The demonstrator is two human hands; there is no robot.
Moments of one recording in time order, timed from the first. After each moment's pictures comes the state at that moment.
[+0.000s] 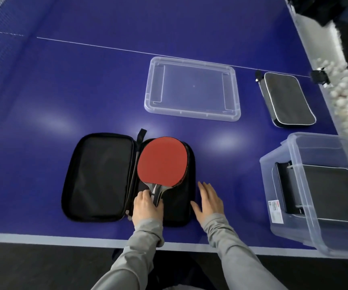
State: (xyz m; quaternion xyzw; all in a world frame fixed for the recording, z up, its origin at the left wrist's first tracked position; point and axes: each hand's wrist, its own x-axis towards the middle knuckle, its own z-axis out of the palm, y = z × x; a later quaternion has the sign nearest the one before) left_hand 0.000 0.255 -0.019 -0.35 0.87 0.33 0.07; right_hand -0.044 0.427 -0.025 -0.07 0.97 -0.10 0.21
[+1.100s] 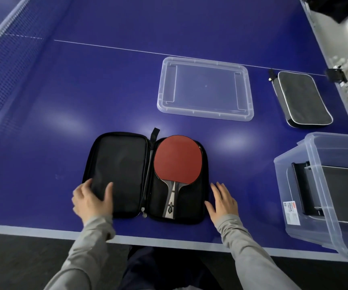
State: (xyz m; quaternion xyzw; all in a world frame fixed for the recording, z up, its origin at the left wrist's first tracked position) left_hand 0.034 0.105 -0.011 -0.48 0.83 0.28 -0.10; right_hand -0.038 0.424 -0.029 -0.07 0.98 -0.07 0.20
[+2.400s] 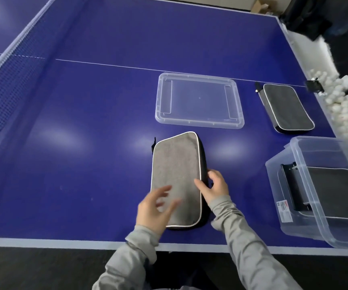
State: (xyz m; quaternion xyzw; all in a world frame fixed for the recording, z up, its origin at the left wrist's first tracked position) left_hand 0.024 0.209 0.068 -0.20 0.78 0.60 0.00; right_hand -0.067 0.365 0.062 0.06 0.90 -0.42 0.11
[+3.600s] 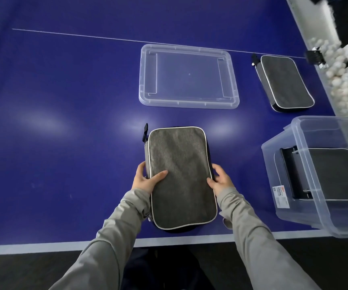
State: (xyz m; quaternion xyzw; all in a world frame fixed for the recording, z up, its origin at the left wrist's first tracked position) left_hand -0.049 0.201 -0.003 -0.36 0.60 0.70 0.16; right_hand -0.078 0.415 0.017 0.20 0.79 -0.52 0.24
